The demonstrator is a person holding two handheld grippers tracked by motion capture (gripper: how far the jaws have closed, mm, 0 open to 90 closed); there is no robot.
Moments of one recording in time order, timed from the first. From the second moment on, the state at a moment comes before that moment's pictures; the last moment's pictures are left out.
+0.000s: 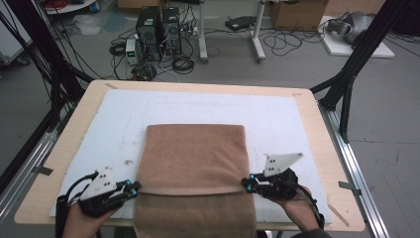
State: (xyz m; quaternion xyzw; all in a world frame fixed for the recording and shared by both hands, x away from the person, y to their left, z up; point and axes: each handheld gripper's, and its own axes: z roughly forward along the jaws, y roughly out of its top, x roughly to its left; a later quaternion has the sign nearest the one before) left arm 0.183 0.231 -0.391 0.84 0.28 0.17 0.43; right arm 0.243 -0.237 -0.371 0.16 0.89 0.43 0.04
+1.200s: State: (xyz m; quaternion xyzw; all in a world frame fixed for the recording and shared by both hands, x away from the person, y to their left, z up) left arm 0.351 0.225 -0.446 0.80 0.42 0.13 0.40; right arm 0.392 -0.226 -0.442 0.29 0.88 0.38 0.07
